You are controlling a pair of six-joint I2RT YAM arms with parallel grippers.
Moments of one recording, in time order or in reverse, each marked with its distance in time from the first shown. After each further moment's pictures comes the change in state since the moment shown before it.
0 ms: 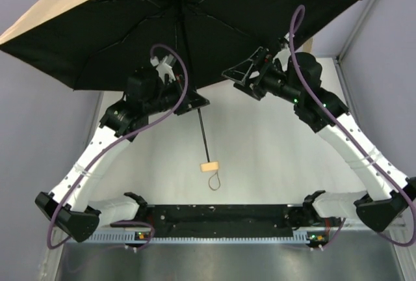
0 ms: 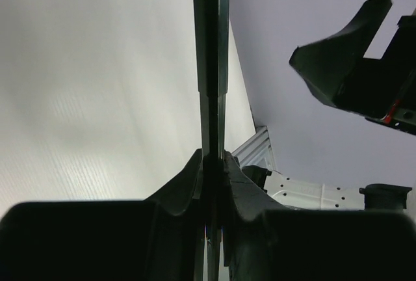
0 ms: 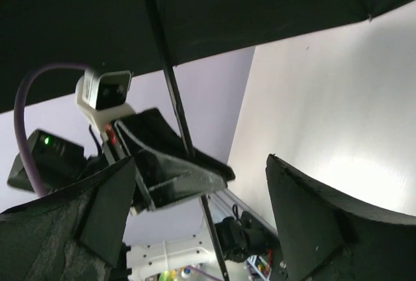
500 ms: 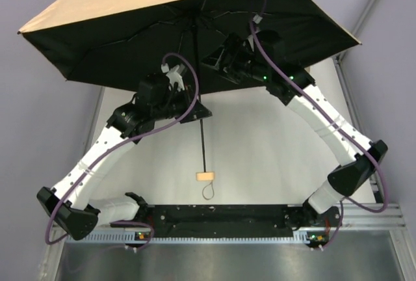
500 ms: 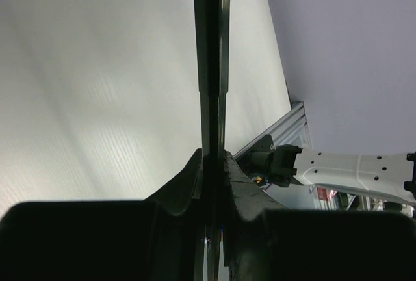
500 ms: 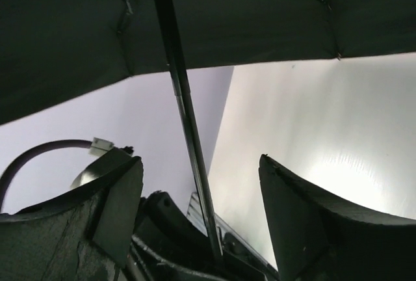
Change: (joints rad) left arm -0.073 0.014 -0.017 -0.088 -0.053 0.100; right arm 0.047 0.348 0.362 -0.092 0.070 -0.082
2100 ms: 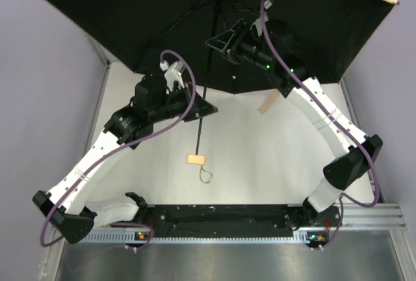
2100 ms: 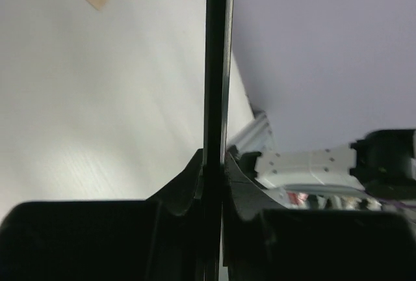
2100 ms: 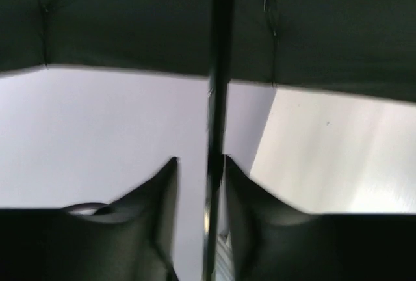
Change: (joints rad) left arm -0.044 -0.093 -0.080 0.159 0.043 -0.141; right arm -0.055 0.076 0.008 0.262 -0.078 0.066
